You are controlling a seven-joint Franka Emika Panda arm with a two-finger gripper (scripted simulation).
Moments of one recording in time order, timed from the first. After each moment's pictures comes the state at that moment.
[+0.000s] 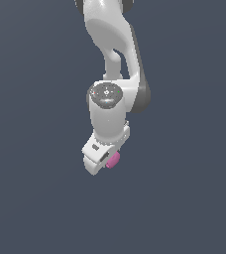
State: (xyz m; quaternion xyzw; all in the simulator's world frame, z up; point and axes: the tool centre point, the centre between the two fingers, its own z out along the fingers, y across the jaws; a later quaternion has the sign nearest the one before) arm 0.085 -0.010 0.150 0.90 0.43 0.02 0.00
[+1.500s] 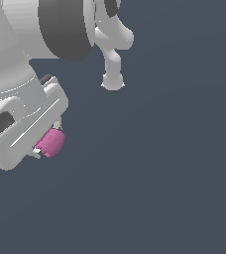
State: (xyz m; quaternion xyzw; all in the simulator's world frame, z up) arm 0.127 -0.162 0.331 0.81 0.59 0.05 0.00
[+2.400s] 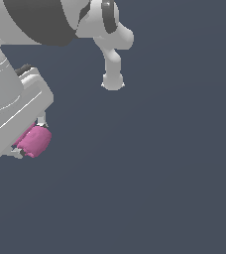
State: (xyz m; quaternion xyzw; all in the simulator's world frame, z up) arm 0.141 -0.184 0.359 0.79 0.61 0.05 0.00
